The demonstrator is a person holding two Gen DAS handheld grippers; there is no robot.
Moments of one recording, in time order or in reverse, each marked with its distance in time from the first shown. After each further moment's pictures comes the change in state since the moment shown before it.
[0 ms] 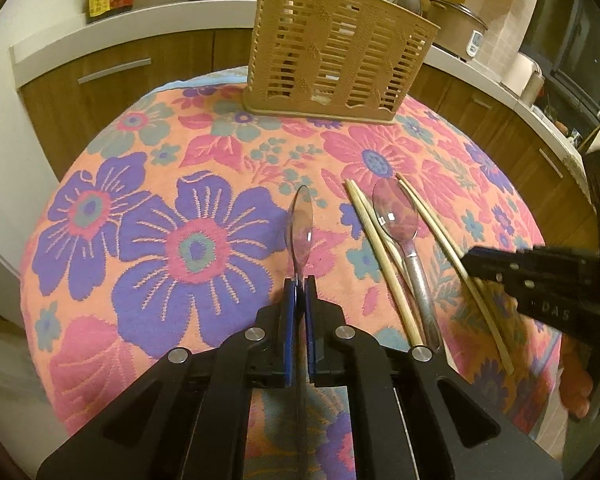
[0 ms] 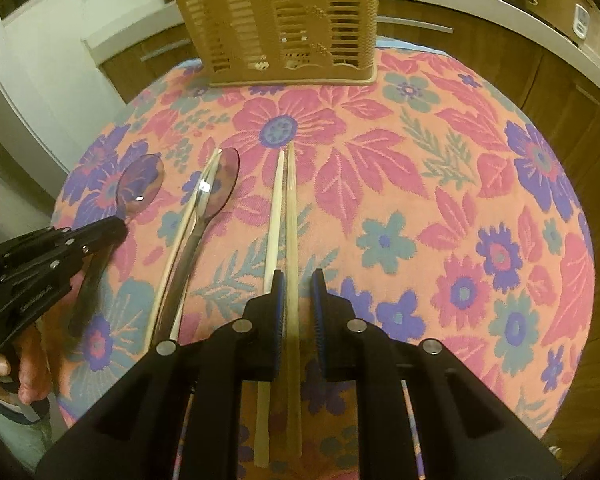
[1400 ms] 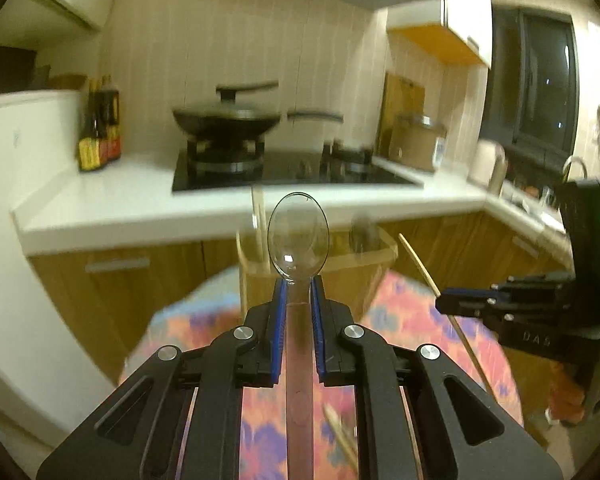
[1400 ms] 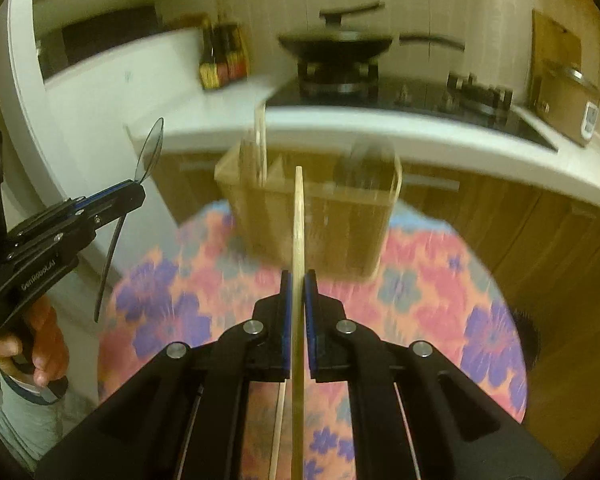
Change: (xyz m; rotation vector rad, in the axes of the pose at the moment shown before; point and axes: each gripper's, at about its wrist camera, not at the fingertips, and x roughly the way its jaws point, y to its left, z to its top) left arm -0.109 -0.023 0.138 0.111 -0.471 -0.035; right arm -0.120 0.007 0.115 -0.101 -0.327 0.048
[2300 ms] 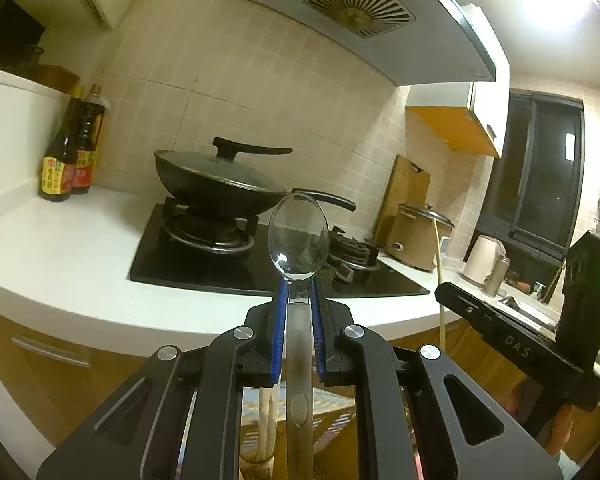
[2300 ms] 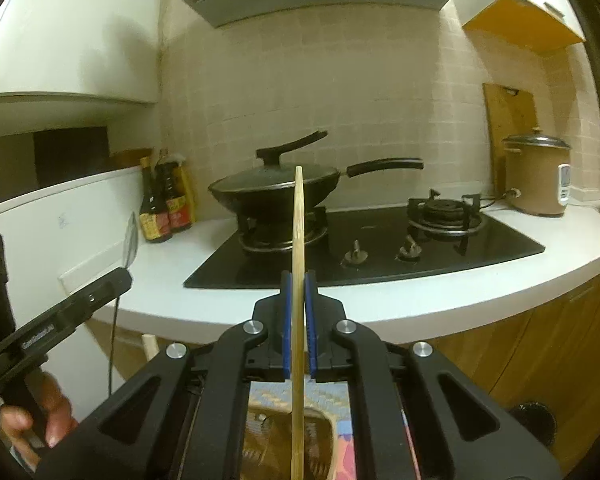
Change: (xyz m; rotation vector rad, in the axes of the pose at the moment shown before) left arm 0.125 0.048 0.074 -0.160 -0.246 -0.115; right arm 0.068 -0.069 0.117 0.096 -0.488 -0.124
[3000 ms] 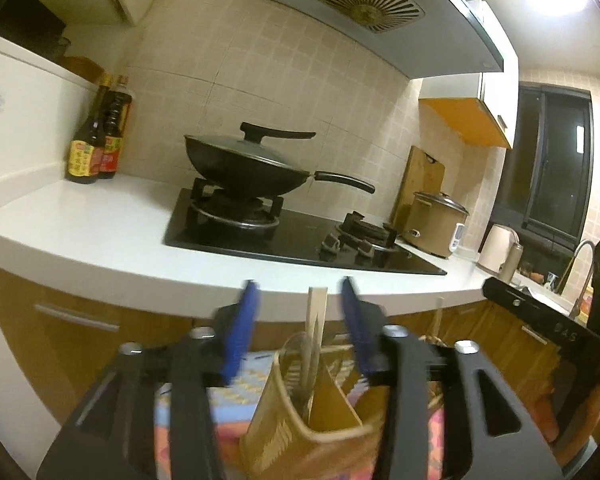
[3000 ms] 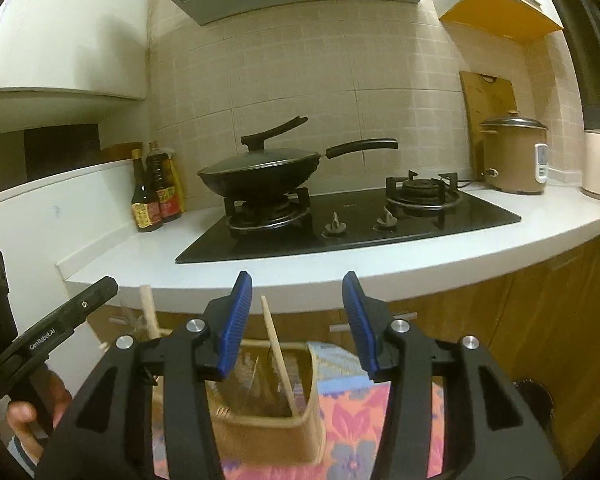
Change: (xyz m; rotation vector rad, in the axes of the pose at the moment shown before) left arm -0.040 0.020 -0.038 0.004 0.018 0.071; right arm -0.048 -0.007 -0.040 0.032 0.033 -0.036
